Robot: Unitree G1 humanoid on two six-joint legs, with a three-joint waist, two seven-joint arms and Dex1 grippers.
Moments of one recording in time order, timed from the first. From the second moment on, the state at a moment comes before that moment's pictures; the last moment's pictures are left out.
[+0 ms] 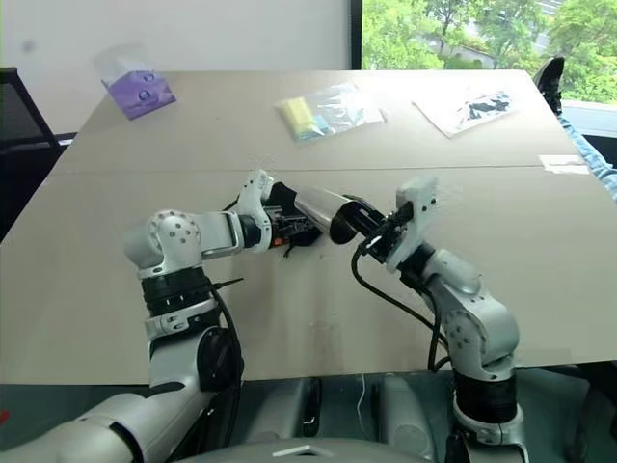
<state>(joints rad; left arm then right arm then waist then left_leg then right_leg) -0.79 0.07 0.45 -0.01 -0.38 1.61 -0.29 -0.20 -0.07 0.03 -0.46 0.49 0.55 0.54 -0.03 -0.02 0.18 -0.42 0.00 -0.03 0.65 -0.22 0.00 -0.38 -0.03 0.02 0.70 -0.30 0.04</state>
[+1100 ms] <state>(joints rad) -0.74 0.19 0.48 0.05 -0.84 1.61 -0.02 -0.26 0.06 0.06 0.16 0.40 0.02 0.63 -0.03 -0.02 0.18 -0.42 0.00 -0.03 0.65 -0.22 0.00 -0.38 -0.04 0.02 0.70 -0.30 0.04</state>
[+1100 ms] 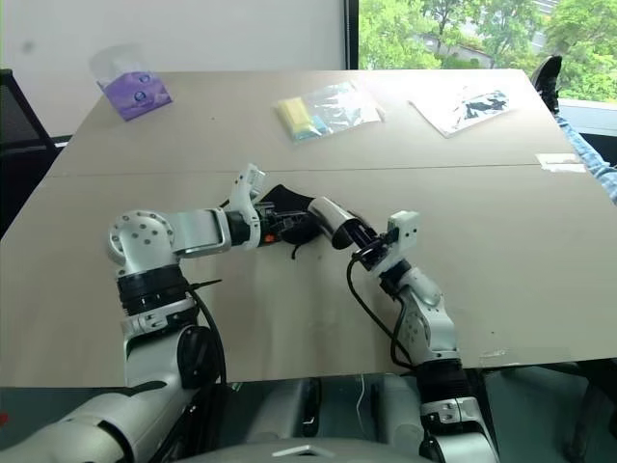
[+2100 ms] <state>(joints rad) -0.69 0.22 0.46 -0.15 -1.15 1.61 0.13 -0.47 0.15 0.10 0.45 0.32 0.06 0.58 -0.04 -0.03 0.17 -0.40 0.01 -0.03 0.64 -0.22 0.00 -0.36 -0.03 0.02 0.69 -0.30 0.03</state>
